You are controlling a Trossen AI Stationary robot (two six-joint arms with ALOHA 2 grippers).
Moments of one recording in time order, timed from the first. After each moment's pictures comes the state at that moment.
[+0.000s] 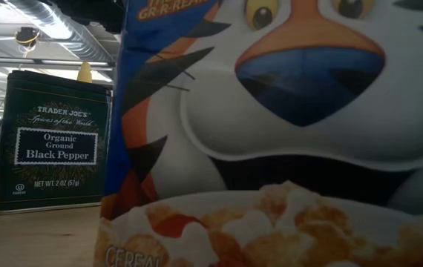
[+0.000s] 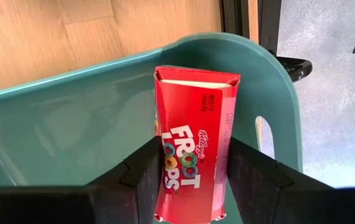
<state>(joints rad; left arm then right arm) -0.26 0.97 0.66 -0.13 -0.29 0.17 -0.96 1.80 1.50 -1.17 0.04 -0.82</state>
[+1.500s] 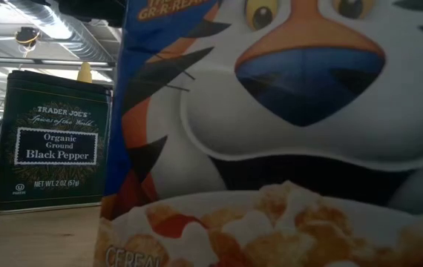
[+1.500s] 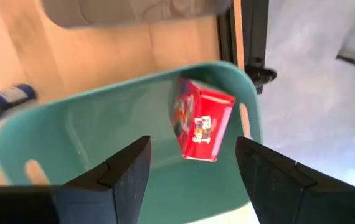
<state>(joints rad) -0.26 0.97 0.66 -0.11 -0.24 0.27 -0.83 1.80 1.94 -1.57 0.05 -0.70</state>
